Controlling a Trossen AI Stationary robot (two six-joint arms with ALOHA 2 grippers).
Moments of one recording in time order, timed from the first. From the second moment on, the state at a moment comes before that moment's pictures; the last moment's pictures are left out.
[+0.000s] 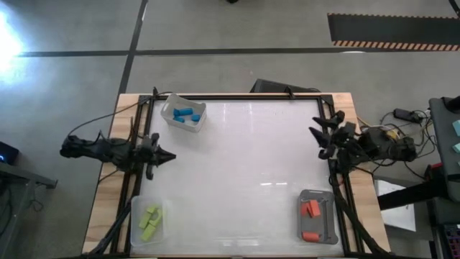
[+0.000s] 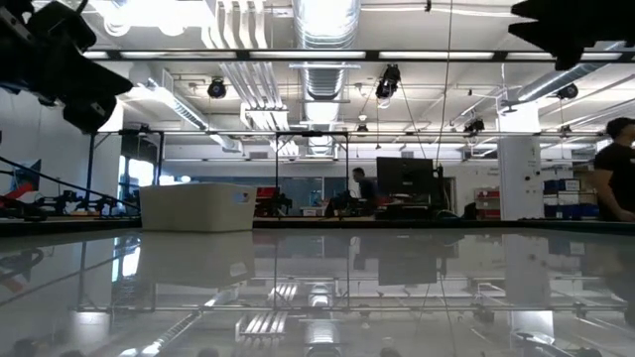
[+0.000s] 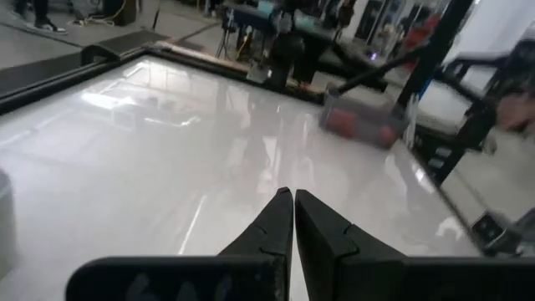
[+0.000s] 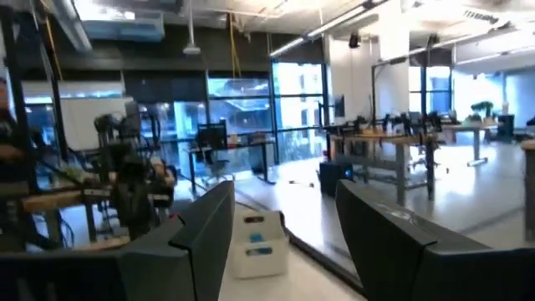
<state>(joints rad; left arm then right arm) -0.22 0.02 0.21 -0.40 -0.25 -0.32 0.14 0.08 0.28 0.05 0.54 -0.10</state>
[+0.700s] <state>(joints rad) -0.22 0.12 0.10 -0.26 -0.25 -0.33 0.13 0.03 0.01 0.14 0.61 0.30</state>
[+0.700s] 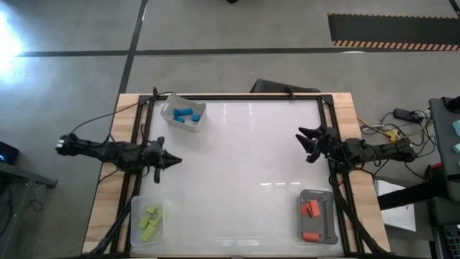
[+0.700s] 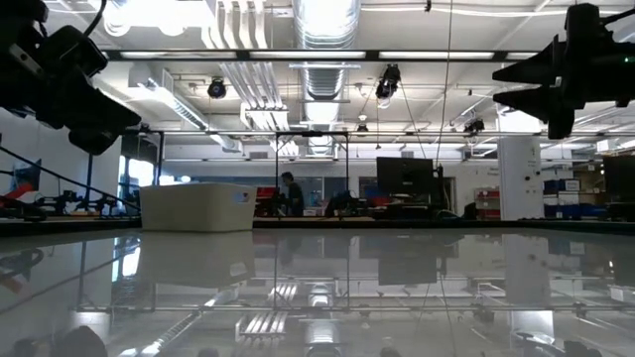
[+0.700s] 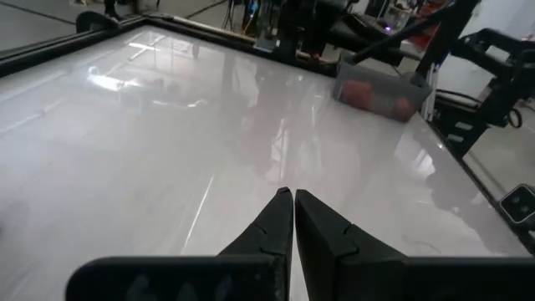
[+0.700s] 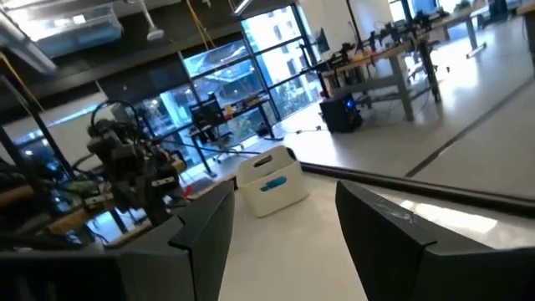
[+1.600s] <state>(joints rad) -0.22 0.27 0.10 -0.26 -0.25 -0.33 0.13 0.03 0.01 0.14 0.61 0.32</state>
